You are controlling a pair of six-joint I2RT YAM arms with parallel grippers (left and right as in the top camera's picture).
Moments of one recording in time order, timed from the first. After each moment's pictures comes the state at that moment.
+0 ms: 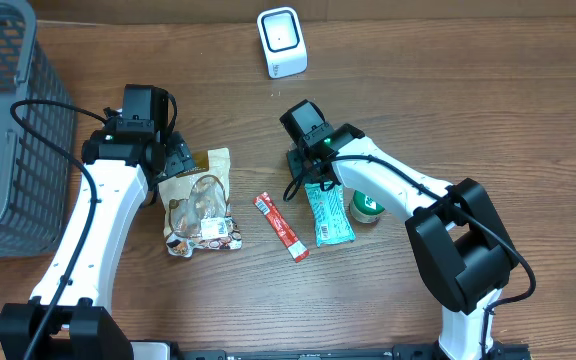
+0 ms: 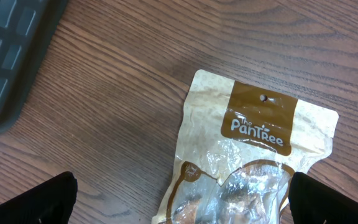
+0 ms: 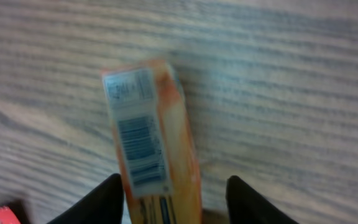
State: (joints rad) left arm -0.06 1.54 1.22 -0.92 -0.30 -0.52; right arm 0.60 2.02 1.41 -0.63 0.11 0.30
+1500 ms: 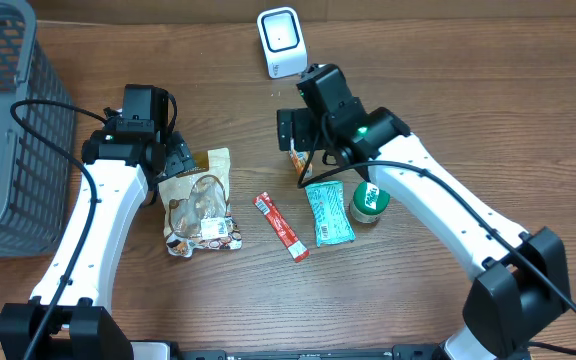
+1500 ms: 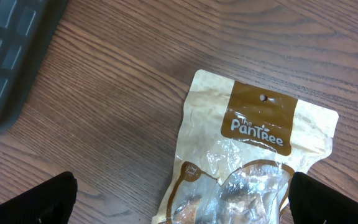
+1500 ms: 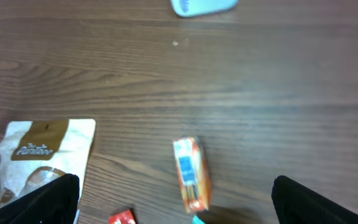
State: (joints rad) left arm -0.06 1.54 1.22 -0.92 -0.30 -0.52; right arm 0.58 1.78 1.50 -0.67 0.09 0.45
